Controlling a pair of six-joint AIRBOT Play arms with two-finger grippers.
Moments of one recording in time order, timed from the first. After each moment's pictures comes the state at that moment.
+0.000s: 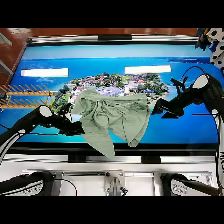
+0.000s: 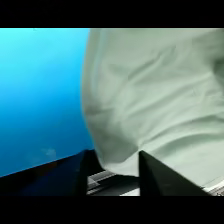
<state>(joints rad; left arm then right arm) -0.18 -1.33 0.74 0.93 -1.04 -1.42 -0.07 -1.36 1.19 -1.14 1.50 1.52</state>
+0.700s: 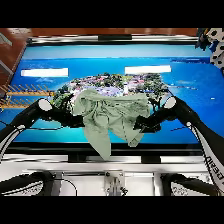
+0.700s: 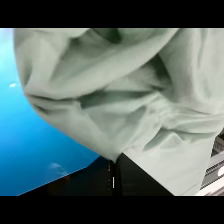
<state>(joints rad) -0.20 -1.34 0.86 0.93 -1.05 -1.36 0.15 -1.40 0.88 -1.00 1.21 1.55</state>
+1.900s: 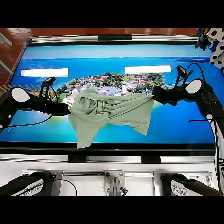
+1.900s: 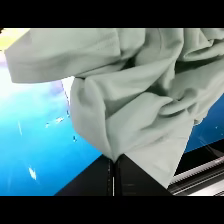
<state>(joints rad) -0.08 -1.19 1.00 1.09 -1.12 -1.33 -0.01 -1.32 1.12 -1.11 0.95 1.63</state>
